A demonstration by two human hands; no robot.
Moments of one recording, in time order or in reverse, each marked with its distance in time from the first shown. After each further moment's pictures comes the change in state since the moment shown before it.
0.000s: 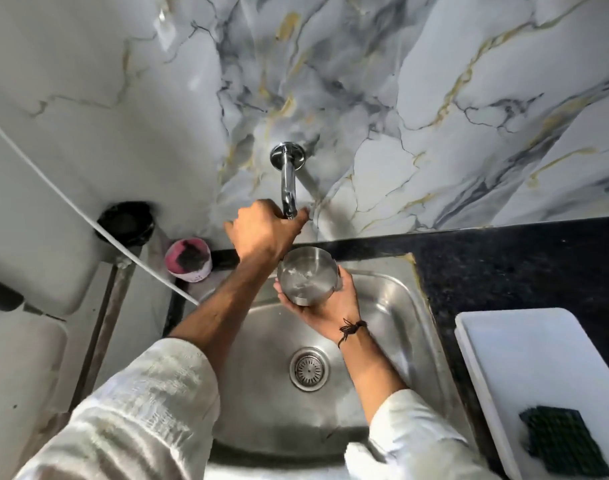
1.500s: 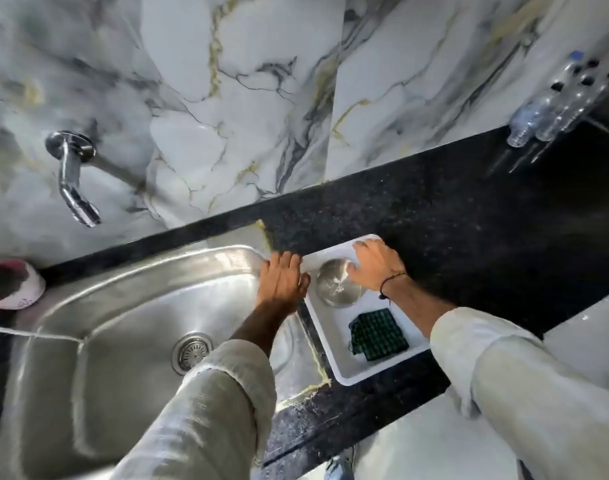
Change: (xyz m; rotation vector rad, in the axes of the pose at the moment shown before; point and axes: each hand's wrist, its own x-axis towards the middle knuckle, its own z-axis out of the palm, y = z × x) left_hand -0.249 0.121 0.236 0.277 -0.382 0.808; right_hand -0.322 -0.213 -0.119 -2.491 1.208 -0.252
